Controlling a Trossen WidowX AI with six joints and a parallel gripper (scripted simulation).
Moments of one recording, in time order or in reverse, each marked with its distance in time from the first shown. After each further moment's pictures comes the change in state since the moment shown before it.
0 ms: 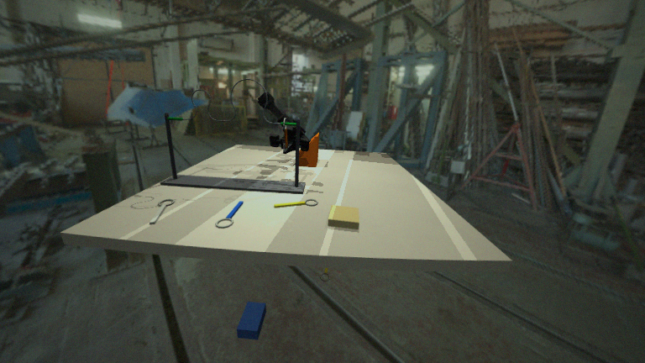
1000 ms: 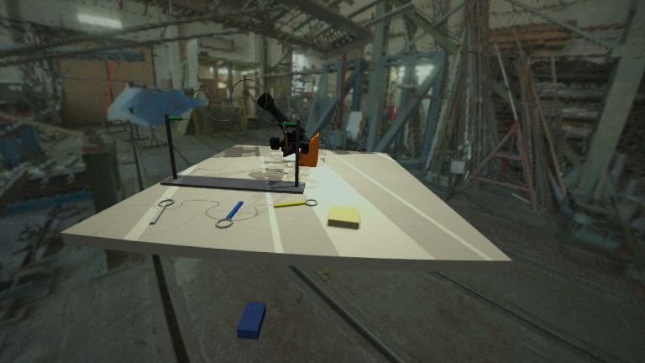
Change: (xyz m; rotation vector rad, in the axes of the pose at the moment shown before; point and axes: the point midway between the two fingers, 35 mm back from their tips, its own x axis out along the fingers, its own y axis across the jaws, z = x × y) arm 0.005 0.001 -0.013 0.006 0.003 -0.003
